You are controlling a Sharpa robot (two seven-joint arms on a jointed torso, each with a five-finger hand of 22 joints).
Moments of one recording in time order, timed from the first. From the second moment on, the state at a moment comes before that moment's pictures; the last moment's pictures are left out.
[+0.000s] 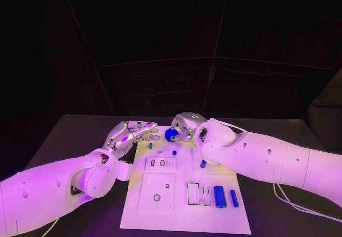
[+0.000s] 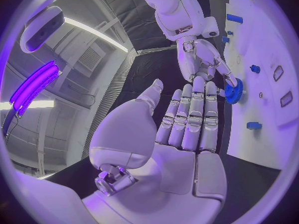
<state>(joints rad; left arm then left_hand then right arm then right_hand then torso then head) 1.19 -0.86 -0.10 1.56 -0.05 -0.25 0.60 1.20 0.04 0.12 -0.06 0.05 0.98 0.22 0.09 0.07 1.10 0.16 0.11 0.07 1.17 0.11 0.18 0.12 0.17 0.91 0.22 0.26 0.09 1.25 -0.48 -0.01 1.30 -1.64 -0.31 -0.34 1.41 -0.04 0.12 0.14 0.23 0.98 0.14 0.14 0.07 1.46 0.06 1.45 1.31 1.47 -0.02 1.50 1.31 0.02 1.46 0.10 1.56 1.31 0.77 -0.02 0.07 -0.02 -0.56</state>
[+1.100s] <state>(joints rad) 1.19 -0.86 -0.10 1.55 -0.05 -0.25 0.60 1.20 0.04 0.12 -0.06 0.05 0.98 0.22 0.09 0.07 1.10 0.16 0.11 0.07 1.17 0.11 0.18 0.12 0.17 0.91 0.22 0.26 0.09 1.25 -0.45 -0.01 1.25 -1.63 -0.24 -0.33 1.34 -0.10 0.08 0.16 0.17 0.86 0.17 0.08 0.07 1.47 0.08 1.41 1.31 1.47 0.01 1.50 1.31 0.02 1.47 0.12 1.56 1.31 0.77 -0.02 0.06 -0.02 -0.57</state>
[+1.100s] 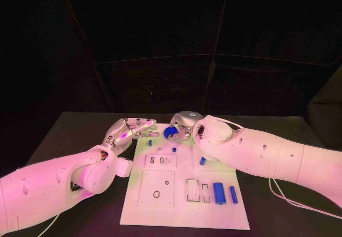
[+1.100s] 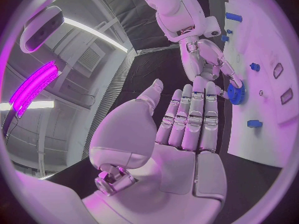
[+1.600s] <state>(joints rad) 1.19 -0.86 -0.10 1.54 -0.05 -0.25 0.60 1.20 0.04 0.12 -0.06 0.05 0.98 0.22 0.09 0.07 1.10 0.16 0.11 0.07 1.17 0.11 0.18 0.12 0.17 0.91 0.22 0.26 0.09 1.24 -0.46 -0.01 1.27 -1.63 -0.22 -0.32 1.34 -0.10 0.07 0.17 0.17 0.87 0.17 0.08 0.07 1.46 0.08 1.41 1.31 1.47 0.01 1.50 1.31 0.02 1.47 0.12 1.56 1.31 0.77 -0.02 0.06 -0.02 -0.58</state>
